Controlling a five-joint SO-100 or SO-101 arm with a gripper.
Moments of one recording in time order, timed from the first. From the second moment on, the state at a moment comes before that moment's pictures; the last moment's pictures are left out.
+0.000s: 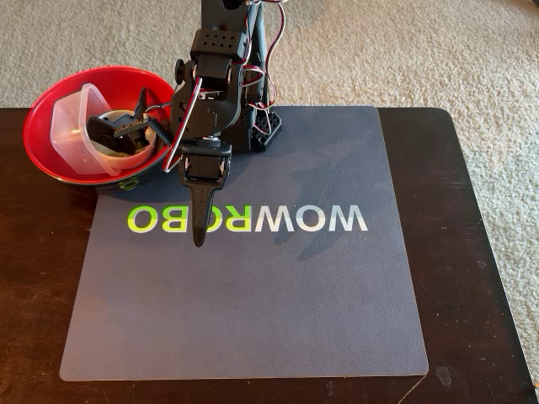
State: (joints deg) arm 9.8 138.7 144.5 38.1 6.0
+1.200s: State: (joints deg) arm 11.9 138.7 144.7 38.1 7.2
